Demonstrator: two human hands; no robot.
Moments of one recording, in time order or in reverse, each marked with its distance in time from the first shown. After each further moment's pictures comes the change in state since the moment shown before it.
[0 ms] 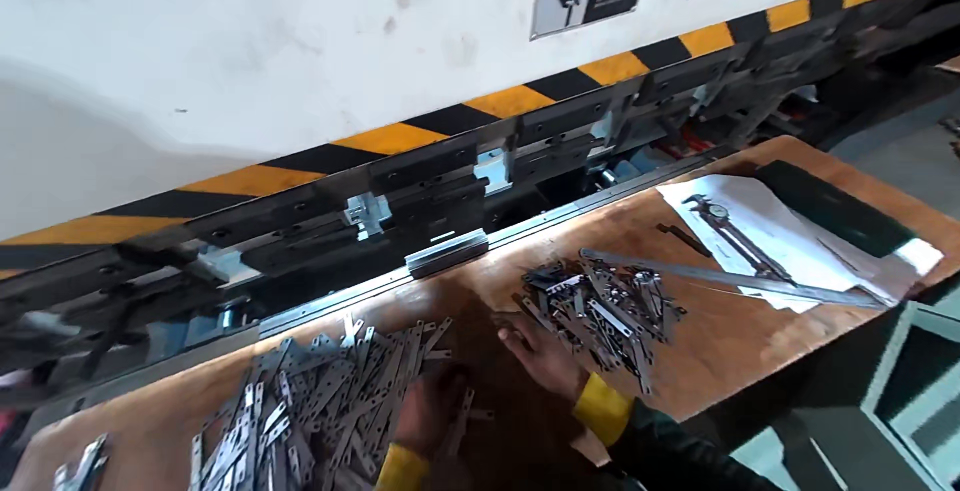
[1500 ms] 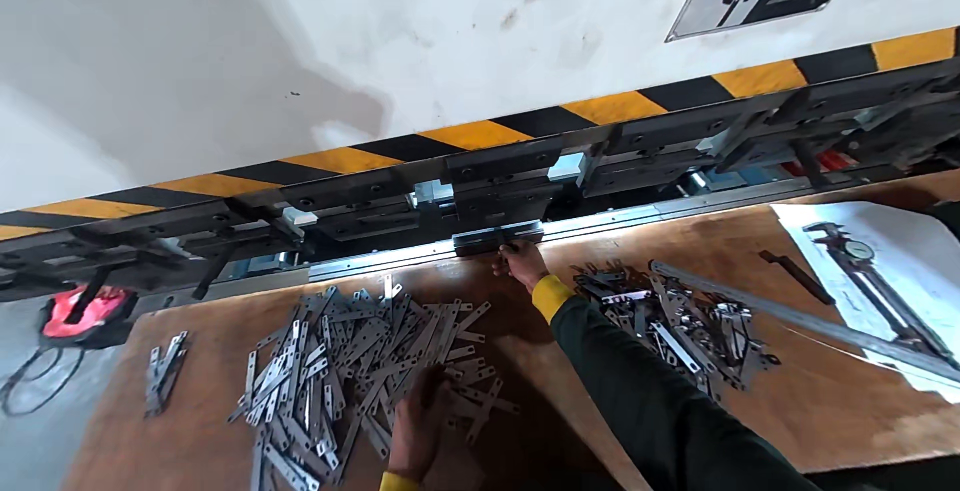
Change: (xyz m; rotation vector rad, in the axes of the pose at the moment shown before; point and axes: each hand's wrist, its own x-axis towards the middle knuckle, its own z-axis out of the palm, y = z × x) left_hand -0.052 -0.064 0.015 -0.306 0.431 -0.110; right_hand 0.190 -0.017 0.029 0.423 0.127 0.357
